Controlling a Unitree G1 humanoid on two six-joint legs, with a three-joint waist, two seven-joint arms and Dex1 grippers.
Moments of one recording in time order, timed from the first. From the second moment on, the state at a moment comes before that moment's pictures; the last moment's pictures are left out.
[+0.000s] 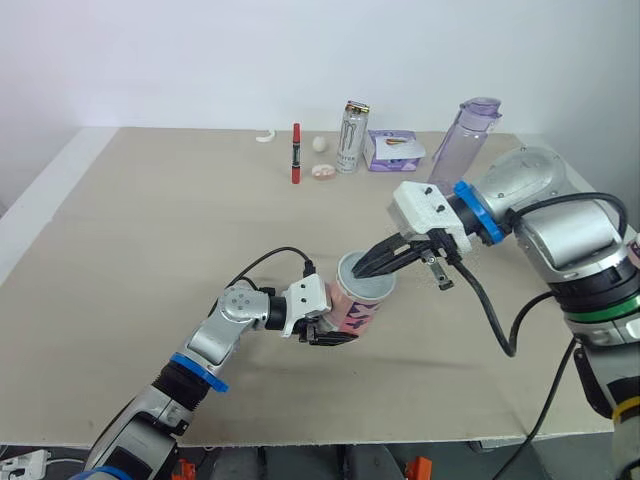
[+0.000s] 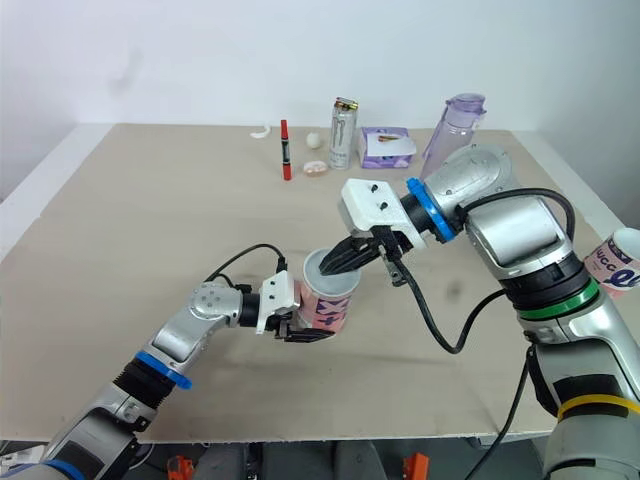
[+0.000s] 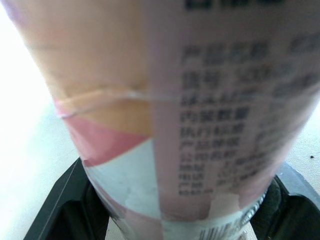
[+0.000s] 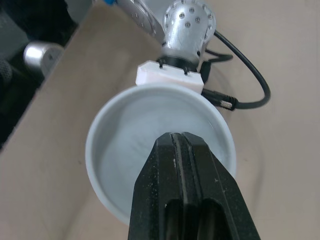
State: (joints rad) left arm -0.51 0.31 -0.42 0.22 -0.13 0.05 -1.03; right arm -1.00 -0.85 0.39 -0.05 0.32 0.38 1.55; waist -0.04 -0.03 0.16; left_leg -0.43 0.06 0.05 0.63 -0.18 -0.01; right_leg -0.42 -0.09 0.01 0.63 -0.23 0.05
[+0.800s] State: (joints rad) left arm -0.51 0.31 -0.41 0.24 -0.12 0.07 -0.99; right arm -0.98 -0.80 0.37 -0.01 0.22 0.36 1.56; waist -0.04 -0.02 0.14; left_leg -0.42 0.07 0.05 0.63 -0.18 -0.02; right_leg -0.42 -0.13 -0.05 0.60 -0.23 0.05
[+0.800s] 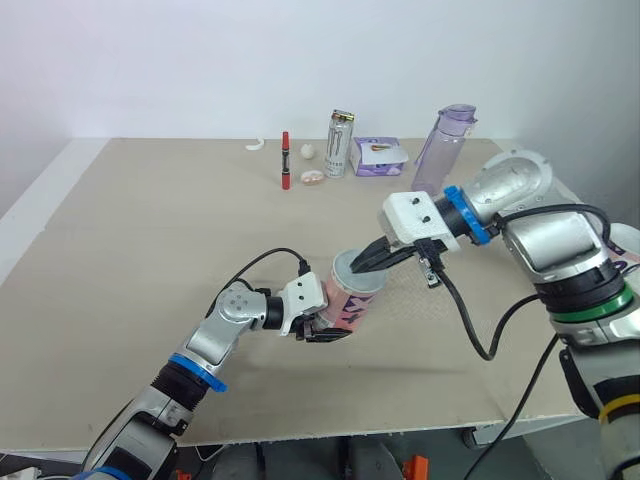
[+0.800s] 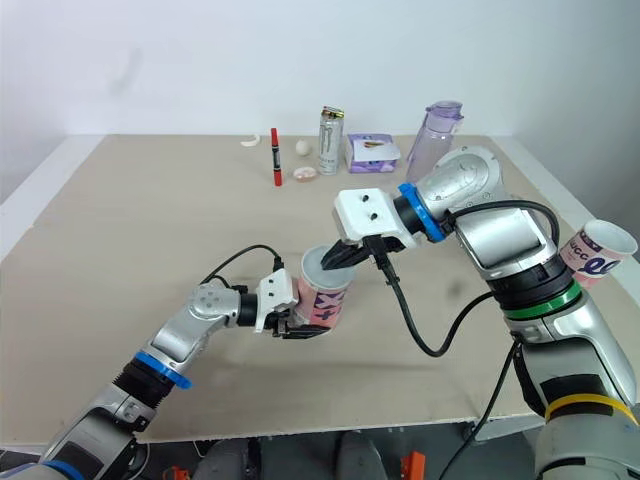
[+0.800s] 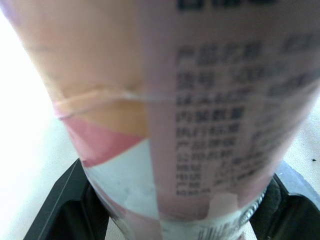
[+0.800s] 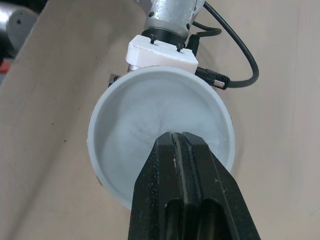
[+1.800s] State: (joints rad) left arm -0.50 0.35 -0.34 0.24 -0.20 0.00 -1.11; right arm -0.07 -0.61 -0.07 -0.19 0.42 0.32 1.21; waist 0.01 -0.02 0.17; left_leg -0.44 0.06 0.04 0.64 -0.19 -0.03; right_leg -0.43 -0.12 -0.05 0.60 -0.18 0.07
